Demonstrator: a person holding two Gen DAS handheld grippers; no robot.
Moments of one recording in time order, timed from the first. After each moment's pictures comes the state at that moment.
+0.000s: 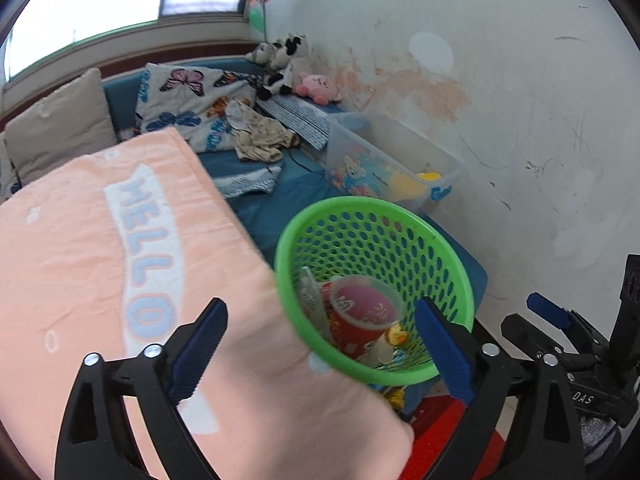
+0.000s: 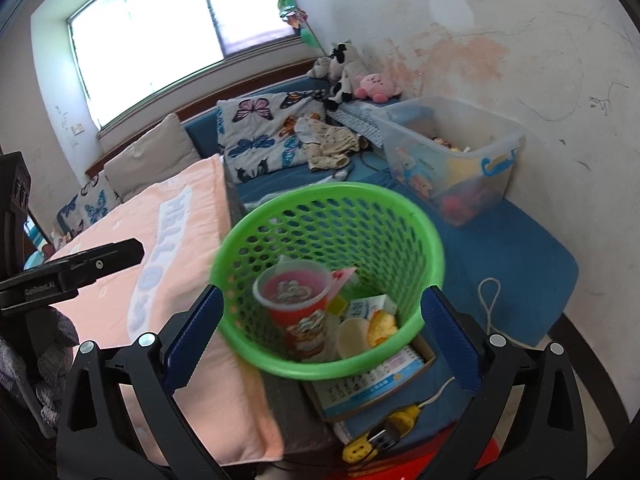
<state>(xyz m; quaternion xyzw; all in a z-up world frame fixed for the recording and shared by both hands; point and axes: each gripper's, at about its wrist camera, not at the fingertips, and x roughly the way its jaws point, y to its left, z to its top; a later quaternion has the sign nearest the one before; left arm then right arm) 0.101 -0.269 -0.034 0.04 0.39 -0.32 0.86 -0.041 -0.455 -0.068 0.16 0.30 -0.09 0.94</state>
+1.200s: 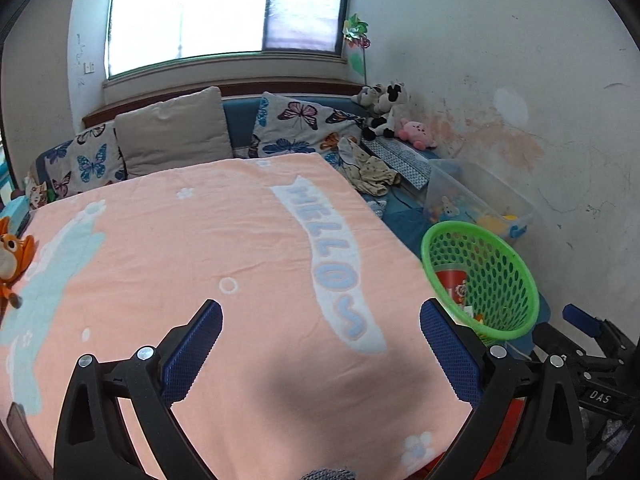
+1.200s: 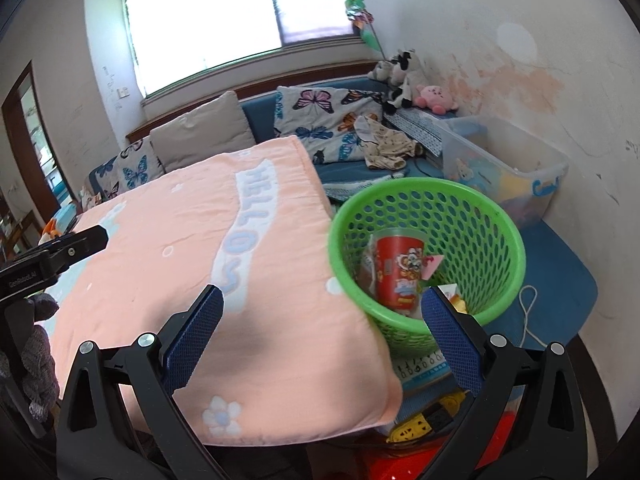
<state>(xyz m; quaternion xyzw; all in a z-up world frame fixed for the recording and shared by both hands) 0.042 -0.103 -0.005 0.02 0.33 -0.17 0.93 -0.054 -0.325 -0.049 0.10 0.30 -0.03 0.95</state>
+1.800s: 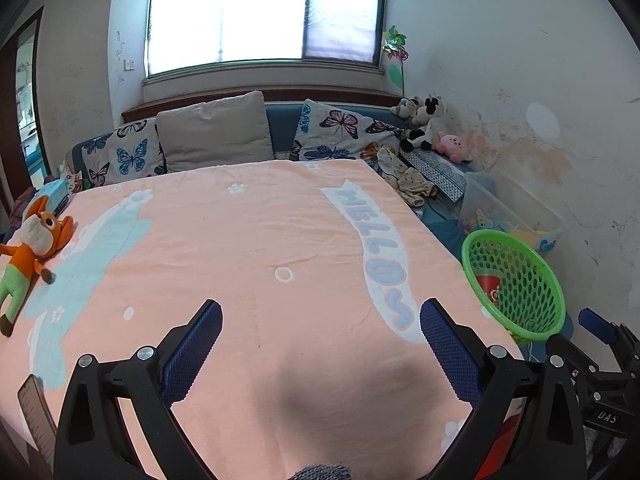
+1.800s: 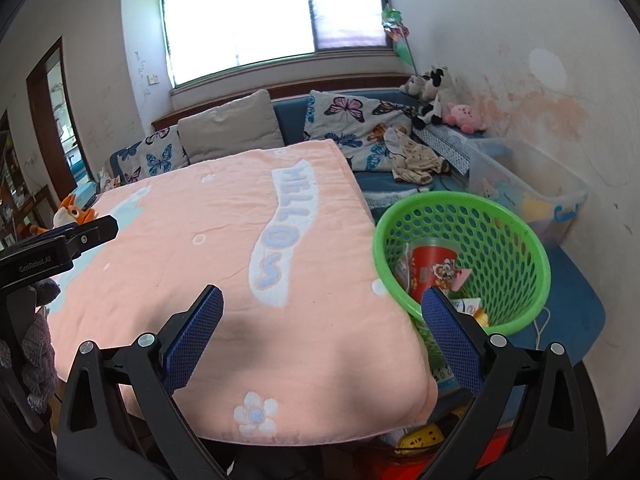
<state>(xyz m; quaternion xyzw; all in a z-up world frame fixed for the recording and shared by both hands) 0.025 -0.059 -0.007 0.01 0.31 -0.11 0.94 -0.058 -0.281 -0.048 0.06 0.28 0.01 0.96</state>
